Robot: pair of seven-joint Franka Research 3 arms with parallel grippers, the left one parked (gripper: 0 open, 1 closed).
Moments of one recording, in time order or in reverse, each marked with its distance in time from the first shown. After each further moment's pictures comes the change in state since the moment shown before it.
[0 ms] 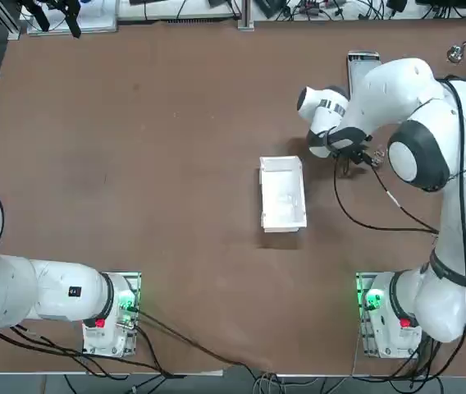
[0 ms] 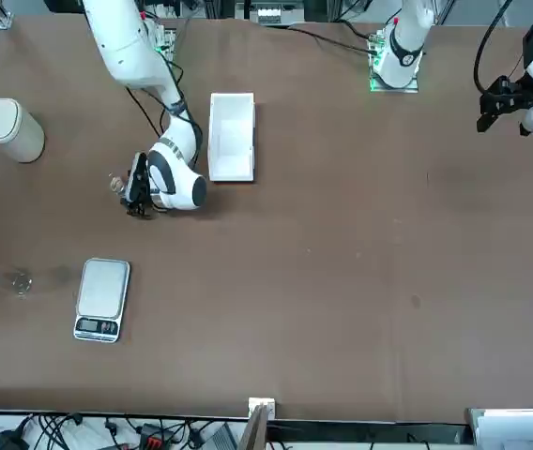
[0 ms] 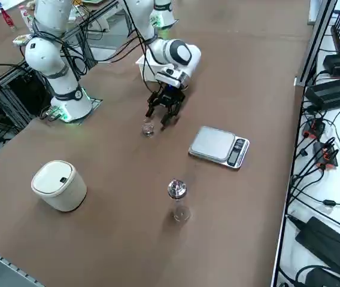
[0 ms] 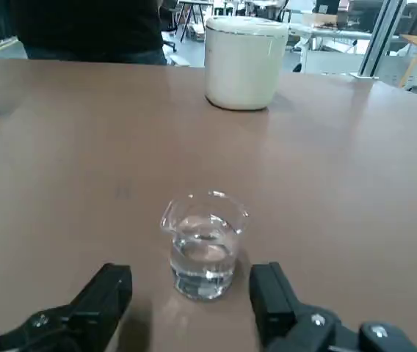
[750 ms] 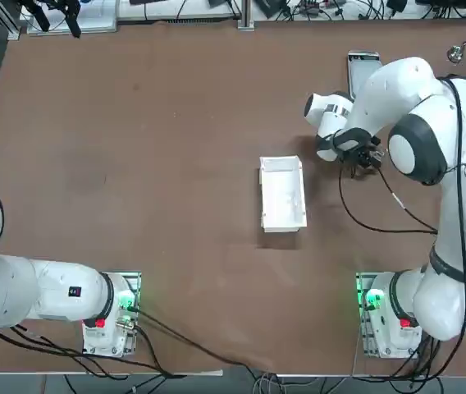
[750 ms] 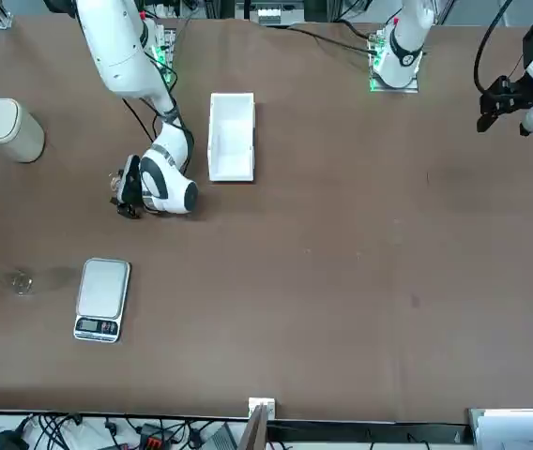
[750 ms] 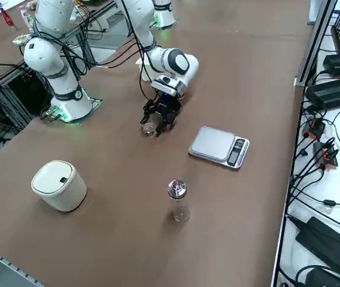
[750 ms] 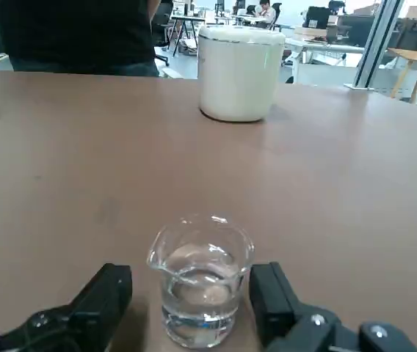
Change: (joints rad) arm -0.042 0.015 0.000 -0.027 -0.036 0.002 0.025
